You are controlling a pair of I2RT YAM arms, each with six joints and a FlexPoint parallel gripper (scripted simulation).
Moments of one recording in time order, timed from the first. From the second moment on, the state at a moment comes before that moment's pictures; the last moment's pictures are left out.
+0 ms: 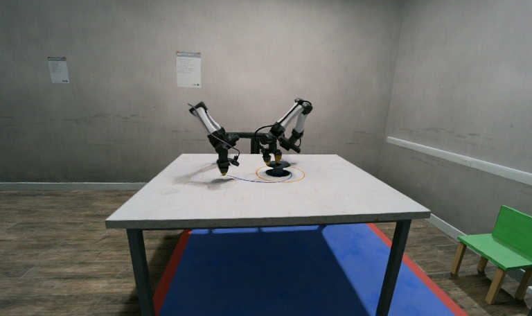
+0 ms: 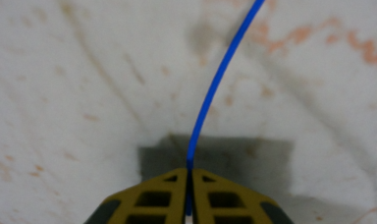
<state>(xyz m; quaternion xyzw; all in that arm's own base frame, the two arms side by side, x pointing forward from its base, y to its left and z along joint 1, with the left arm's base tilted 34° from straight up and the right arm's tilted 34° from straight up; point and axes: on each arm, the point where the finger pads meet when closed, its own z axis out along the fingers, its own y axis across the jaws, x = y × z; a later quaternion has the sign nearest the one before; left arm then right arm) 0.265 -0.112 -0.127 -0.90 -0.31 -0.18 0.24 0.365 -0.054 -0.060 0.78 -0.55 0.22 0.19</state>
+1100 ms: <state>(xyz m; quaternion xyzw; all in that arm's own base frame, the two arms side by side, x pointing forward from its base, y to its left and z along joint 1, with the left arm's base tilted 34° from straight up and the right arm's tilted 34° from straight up) 0.270 -0.100 -0.152 -0.91 -0.28 -0.16 0.25 0.361 -0.055 -0.061 0.79 -0.55 0.21 0.19</state>
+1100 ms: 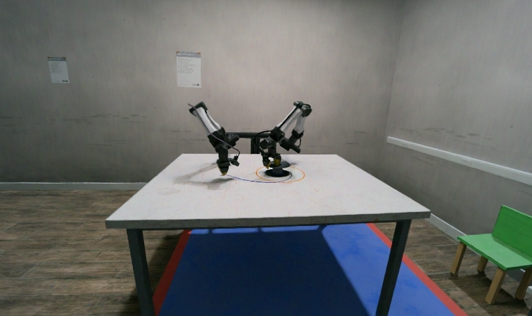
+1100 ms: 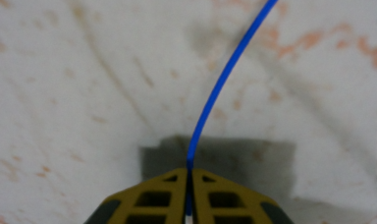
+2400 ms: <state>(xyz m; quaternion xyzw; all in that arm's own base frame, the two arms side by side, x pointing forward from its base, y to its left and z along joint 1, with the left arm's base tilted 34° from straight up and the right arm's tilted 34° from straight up) 0.295 -0.045 -0.112 -0.72 -0.63 -0.24 0.16 0.365 -0.054 -0.058 0.78 -0.56 0.22 0.19</state>
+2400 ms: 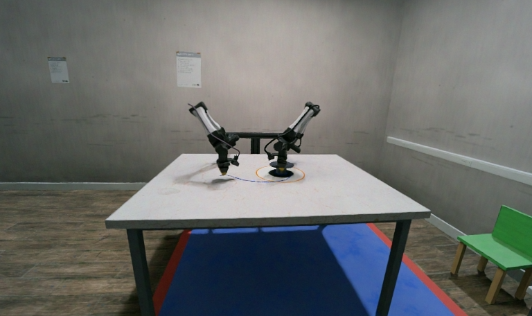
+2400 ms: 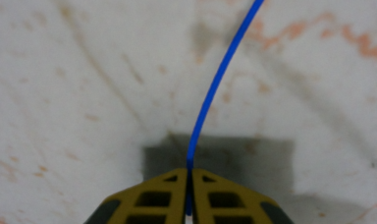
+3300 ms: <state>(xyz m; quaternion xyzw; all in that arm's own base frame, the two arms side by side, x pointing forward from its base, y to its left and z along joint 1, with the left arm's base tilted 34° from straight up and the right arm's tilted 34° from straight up) 0.188 -0.003 -0.104 -0.14 -0.95 -0.28 -0.02 0.362 -0.048 -0.061 0.80 -0.52 0.21 0.20</state>
